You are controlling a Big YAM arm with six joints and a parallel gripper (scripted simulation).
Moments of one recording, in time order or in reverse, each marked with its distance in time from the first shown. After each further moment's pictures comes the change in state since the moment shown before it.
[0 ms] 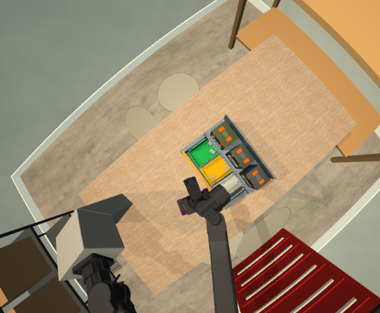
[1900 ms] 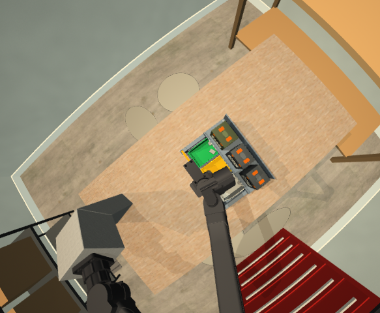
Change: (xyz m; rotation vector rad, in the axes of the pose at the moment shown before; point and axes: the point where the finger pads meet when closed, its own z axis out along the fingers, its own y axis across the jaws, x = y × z) arm -0.056 -0.075 -0.020 0.254 0.094 -0.259
